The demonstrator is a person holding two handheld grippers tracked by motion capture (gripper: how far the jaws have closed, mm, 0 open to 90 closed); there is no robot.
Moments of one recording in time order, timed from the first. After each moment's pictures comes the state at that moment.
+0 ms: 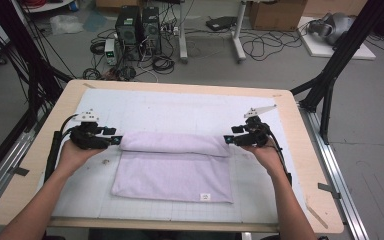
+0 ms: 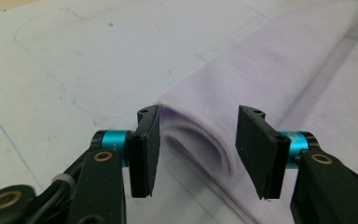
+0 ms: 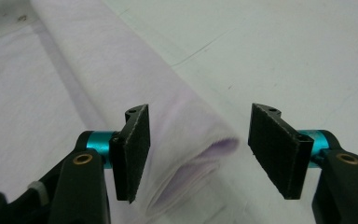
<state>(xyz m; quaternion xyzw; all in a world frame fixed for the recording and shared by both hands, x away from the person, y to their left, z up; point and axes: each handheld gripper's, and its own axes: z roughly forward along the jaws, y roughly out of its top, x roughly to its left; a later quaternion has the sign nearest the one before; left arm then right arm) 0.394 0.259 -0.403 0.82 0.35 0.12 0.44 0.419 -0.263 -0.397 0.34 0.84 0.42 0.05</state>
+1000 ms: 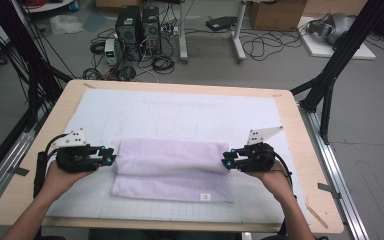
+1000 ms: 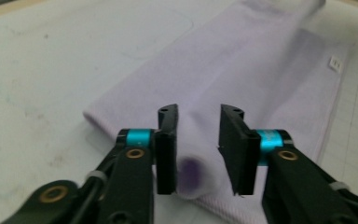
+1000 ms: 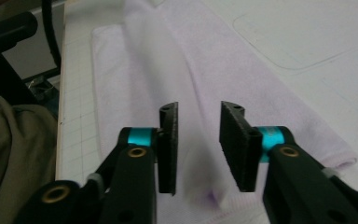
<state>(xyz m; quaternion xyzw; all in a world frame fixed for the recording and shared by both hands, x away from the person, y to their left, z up) 0.303 0.271 -0.393 0.83 0.28 0.11 0.48 0.326 -0.257 -0.381 0.21 0.85 0.48 0.01</state>
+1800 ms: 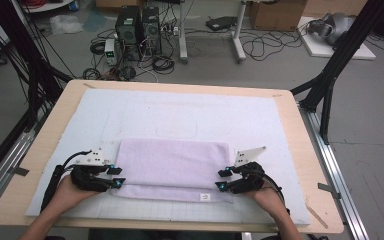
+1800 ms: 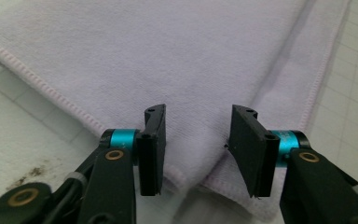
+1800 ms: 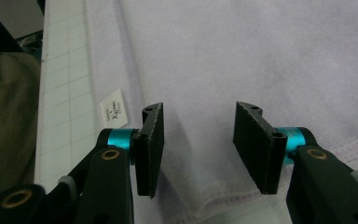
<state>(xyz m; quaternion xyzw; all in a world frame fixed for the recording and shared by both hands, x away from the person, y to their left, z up) 0.287 0.242 -0.432 0.87 0.25 0.06 0.41 0.303 -0.240 -0.435 0.20 0.89 0.42 0.00</state>
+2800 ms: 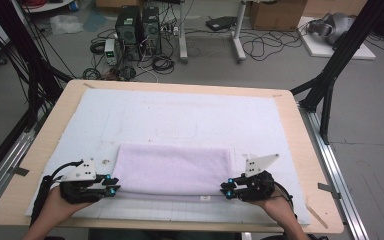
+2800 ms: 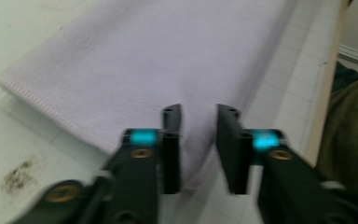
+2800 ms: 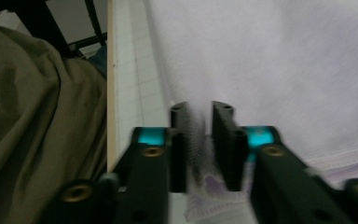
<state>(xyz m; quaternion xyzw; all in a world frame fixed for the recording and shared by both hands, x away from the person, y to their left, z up) 0.248 0.245 -0.412 0.87 0.23 0.09 0.42 0.273 -0.254 -0.418 0.16 0.88 0.46 -0.03</state>
